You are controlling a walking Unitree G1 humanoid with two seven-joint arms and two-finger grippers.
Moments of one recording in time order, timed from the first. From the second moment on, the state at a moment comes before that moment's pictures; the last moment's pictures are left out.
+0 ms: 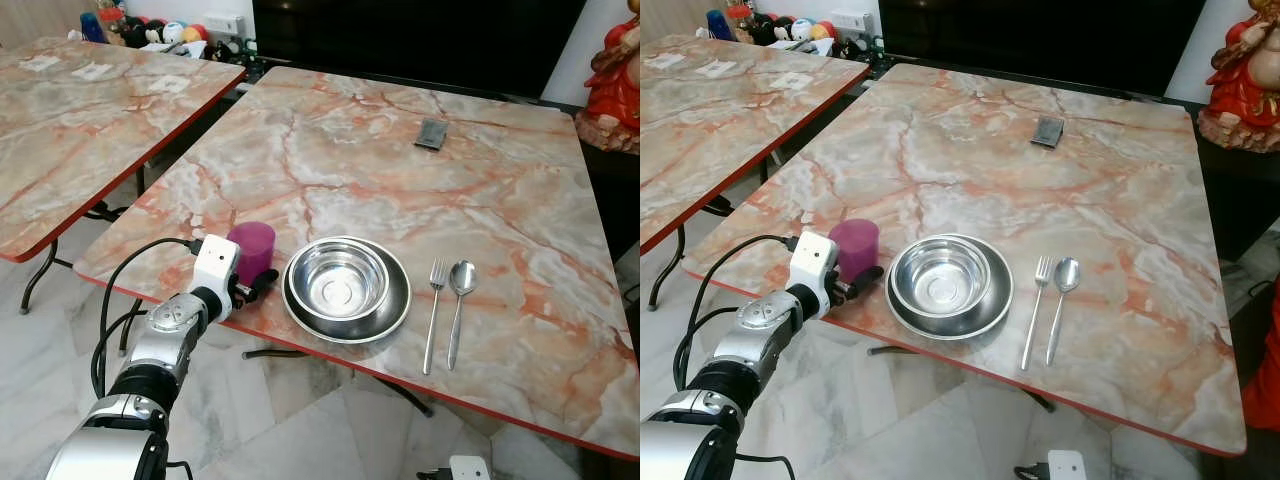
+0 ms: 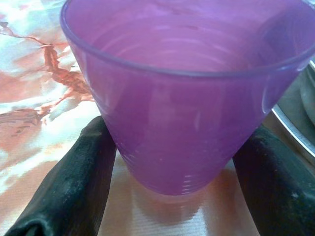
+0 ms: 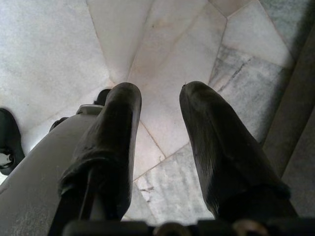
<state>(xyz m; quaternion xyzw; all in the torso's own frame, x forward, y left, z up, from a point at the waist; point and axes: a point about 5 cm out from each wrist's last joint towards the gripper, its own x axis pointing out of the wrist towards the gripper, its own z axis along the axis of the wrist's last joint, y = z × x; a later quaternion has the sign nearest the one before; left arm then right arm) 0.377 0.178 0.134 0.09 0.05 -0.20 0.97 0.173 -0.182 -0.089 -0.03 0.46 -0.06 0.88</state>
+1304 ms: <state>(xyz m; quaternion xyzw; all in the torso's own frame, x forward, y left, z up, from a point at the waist) 0.371 0.185 0.129 0.12 0.05 -0.20 0.97 0.173 -0.182 -0.089 -0.03 0.46 -0.06 0.88</state>
